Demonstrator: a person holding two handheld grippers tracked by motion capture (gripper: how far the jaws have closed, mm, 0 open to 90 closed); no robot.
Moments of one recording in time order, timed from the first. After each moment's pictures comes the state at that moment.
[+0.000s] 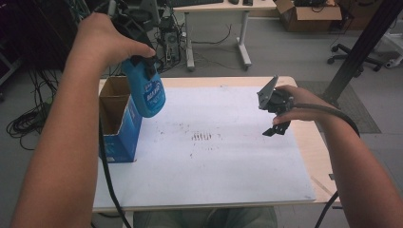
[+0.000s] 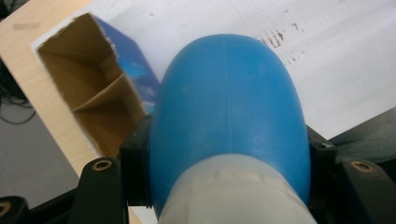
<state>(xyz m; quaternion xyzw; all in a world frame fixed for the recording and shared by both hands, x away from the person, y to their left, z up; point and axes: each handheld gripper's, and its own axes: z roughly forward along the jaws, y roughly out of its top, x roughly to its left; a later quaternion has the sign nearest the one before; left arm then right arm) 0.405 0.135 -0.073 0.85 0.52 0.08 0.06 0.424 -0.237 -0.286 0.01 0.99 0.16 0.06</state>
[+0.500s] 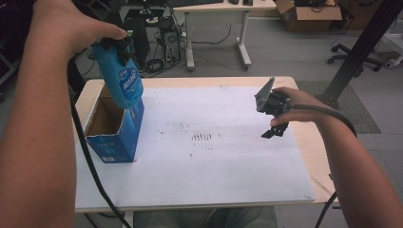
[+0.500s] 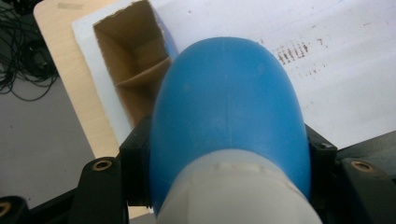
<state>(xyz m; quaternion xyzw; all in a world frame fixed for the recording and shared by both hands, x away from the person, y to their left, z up) 0.396 0.180 -0.044 0.81 0.57 0.10 0.07 0.425 -0.231 -0.293 0.01 0.99 0.15 0.05</state>
